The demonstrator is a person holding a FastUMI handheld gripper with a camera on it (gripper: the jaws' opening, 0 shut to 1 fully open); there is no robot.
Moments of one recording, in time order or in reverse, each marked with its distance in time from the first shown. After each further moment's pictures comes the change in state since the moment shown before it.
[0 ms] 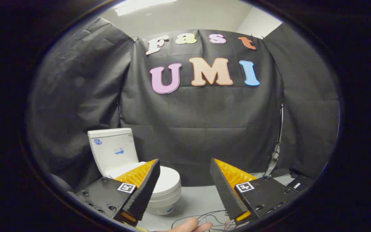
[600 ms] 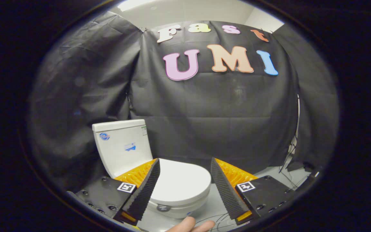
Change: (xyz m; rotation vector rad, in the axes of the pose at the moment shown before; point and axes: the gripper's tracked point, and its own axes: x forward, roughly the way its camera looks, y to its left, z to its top) arm 0.049 0.133 -0.070 0.047 0.070 0.044
